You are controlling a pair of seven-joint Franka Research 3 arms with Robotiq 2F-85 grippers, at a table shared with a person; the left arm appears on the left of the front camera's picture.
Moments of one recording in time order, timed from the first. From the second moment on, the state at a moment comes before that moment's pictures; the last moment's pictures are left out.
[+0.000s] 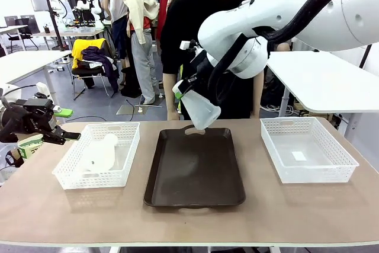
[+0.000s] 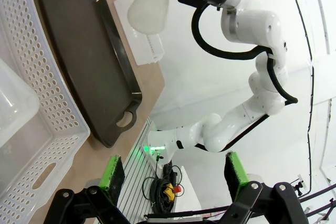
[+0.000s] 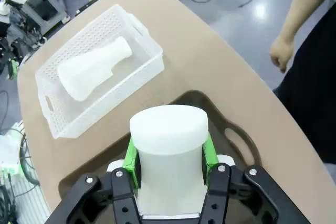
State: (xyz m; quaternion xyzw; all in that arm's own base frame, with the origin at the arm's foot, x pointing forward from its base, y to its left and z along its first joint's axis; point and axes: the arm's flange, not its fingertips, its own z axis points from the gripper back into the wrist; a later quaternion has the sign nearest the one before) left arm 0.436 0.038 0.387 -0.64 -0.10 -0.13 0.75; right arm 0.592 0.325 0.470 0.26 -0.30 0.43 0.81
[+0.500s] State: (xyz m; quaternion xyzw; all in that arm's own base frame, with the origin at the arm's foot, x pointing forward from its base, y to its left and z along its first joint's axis) left arm 0.436 0.038 0.387 -0.64 -0.10 -0.13 0.75; right arm 0.599 0.302 0.455 0.32 -0.36 0.51 0.71
